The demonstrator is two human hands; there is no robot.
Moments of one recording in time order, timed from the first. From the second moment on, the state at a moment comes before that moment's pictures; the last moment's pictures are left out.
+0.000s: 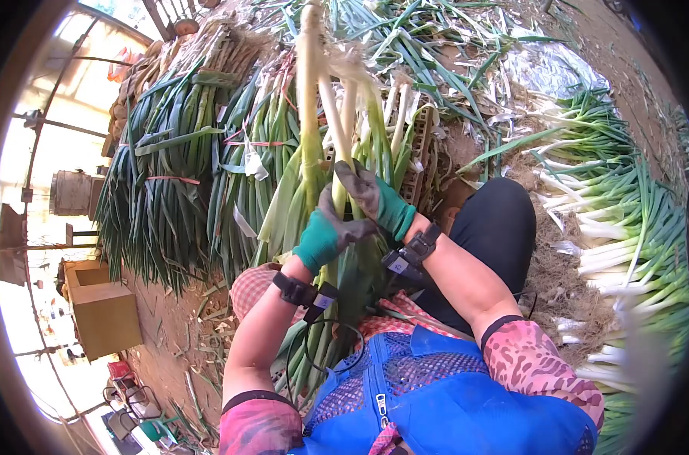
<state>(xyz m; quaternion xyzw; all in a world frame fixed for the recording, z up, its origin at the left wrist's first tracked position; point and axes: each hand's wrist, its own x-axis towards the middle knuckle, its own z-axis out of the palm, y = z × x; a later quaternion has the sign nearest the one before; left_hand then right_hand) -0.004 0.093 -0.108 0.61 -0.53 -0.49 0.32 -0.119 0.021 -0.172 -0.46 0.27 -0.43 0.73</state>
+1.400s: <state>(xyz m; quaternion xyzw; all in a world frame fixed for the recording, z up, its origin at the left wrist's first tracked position) 0.124 0.149 0.065 0.61 -0.41 -0.37 0.56 -0.173 -0.173 0.012 -0.54 0.30 -0.76 0.19</state>
